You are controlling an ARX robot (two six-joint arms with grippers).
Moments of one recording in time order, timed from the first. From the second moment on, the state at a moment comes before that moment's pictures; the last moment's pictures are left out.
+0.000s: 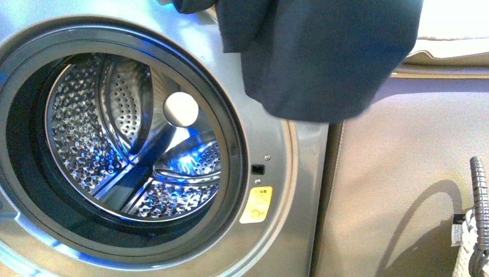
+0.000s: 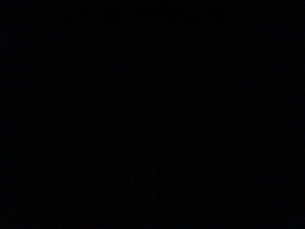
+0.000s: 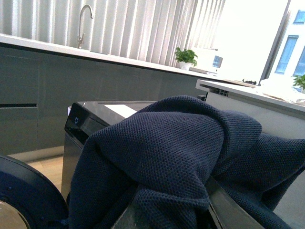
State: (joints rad) left arm -0.53 1.37 1.16 0.65 0.05 -0.16; right arm 0.65 1.55 1.98 -0.15 -0.21 -0.19
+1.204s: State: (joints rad) left arm -0.33 1.35 0.95 0.75 -0.02 -0.14; right arm 0.65 1.55 1.98 -0.14 -0.22 -0.19
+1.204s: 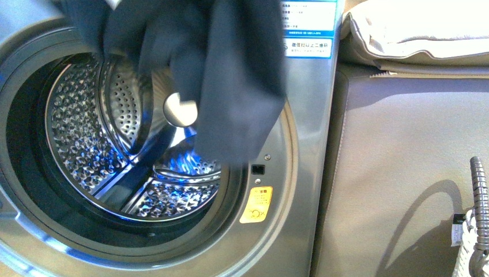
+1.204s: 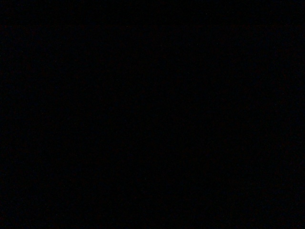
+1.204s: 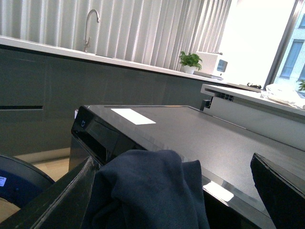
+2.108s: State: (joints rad) left arm -0.13 1.80 0.75 1.04 0.03 -0.13; right arm 0.65 1.55 1.98 -0.14 -0.22 -0.19
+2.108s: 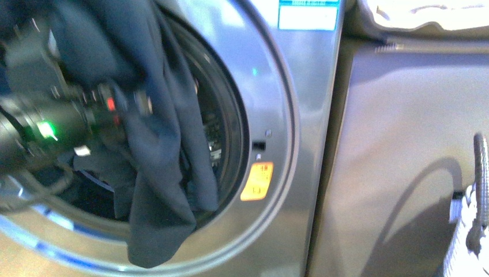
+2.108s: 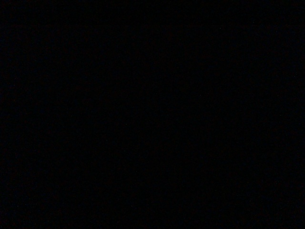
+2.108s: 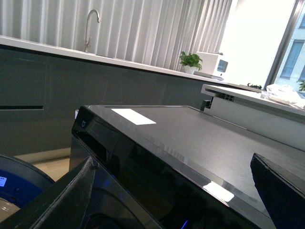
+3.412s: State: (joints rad) left arm -0.12 2.46 1.69 0.50 -0.14 -0.03; right arm 0.65 1.55 1.98 -0.14 -0.22 -0.19
